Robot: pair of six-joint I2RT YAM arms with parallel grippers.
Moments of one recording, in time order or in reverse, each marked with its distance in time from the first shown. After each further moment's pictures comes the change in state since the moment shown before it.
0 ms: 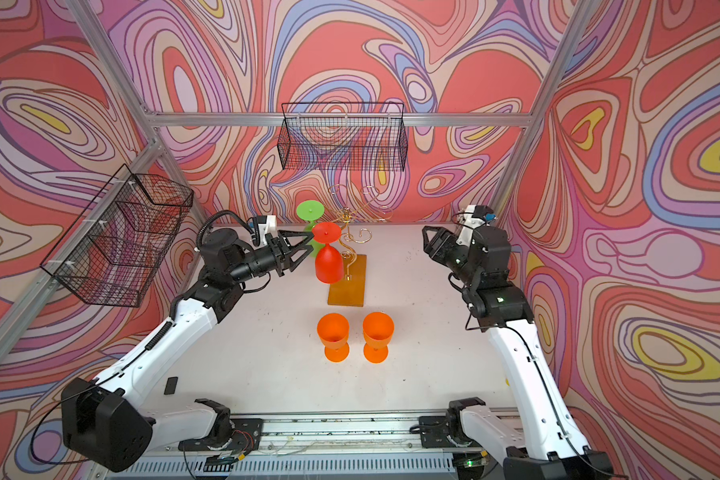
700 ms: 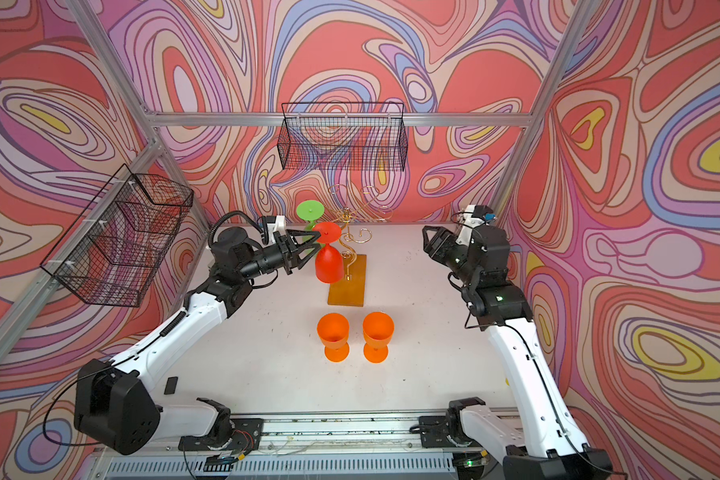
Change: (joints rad) left arm -0.022 0.080 0.001 0.099 0.024 -0.078; right arm 0.000 0.009 0.000 0.001 0.010 0.000
